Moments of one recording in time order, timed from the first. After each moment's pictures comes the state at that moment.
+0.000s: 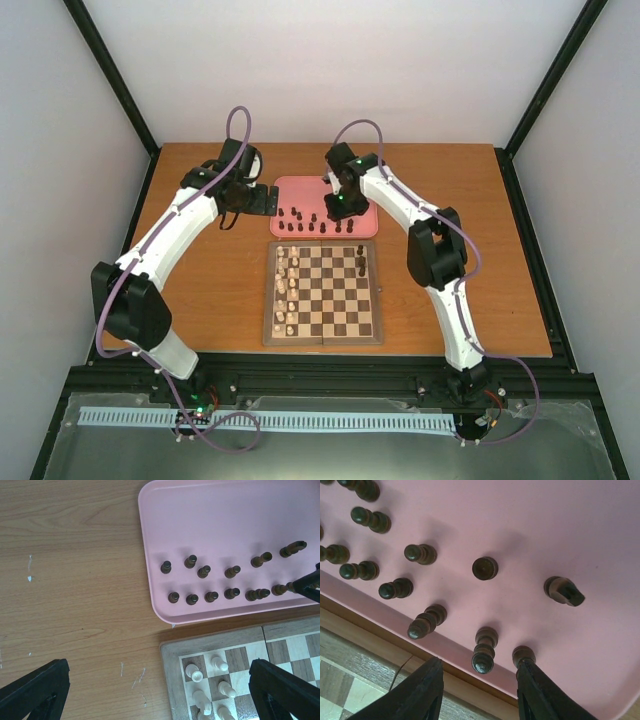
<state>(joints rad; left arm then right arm) -0.36 1.60 1.50 -0.89 -0.08 -0.23 0.53 2.31 2.11 -1.06 -0.09 0.11</state>
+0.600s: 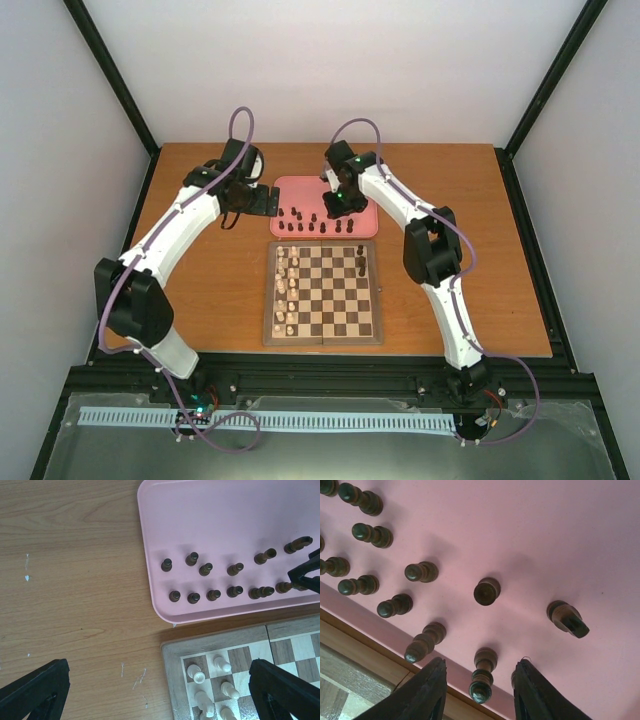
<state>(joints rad) -0.36 1.62 1.50 -0.89 -0.08 -0.22 0.52 2.38 2.19 -1.07 -0.12 0.06</state>
